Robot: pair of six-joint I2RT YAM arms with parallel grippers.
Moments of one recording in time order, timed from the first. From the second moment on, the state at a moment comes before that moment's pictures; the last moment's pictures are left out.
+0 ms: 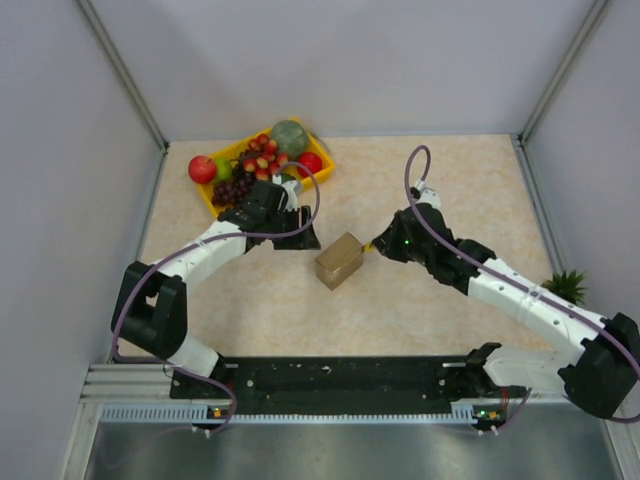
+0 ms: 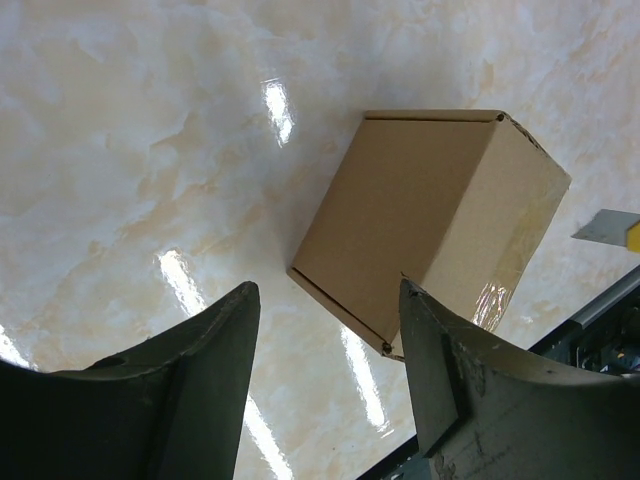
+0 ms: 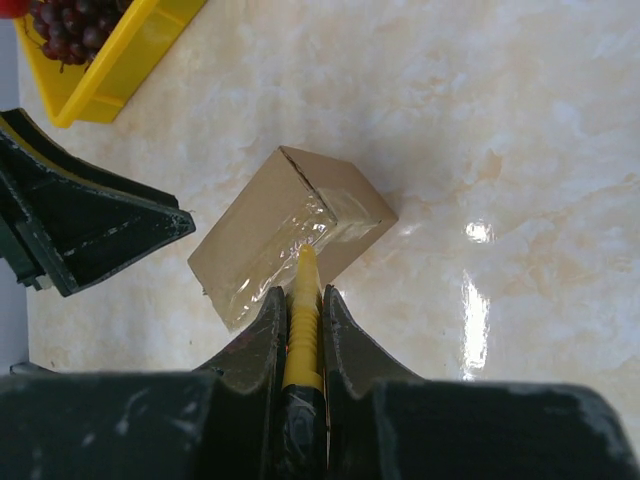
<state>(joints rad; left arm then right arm) -0.43 1.53 1.05 -0.37 0.33 -0.41 0.72 1.16 0.90 -0.35 0.20 0.81</state>
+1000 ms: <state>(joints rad) -0.43 1.56 0.97 -0.37 0.43 -0.48 0.72 1.40 1.02 -0.38 0.15 0.80</state>
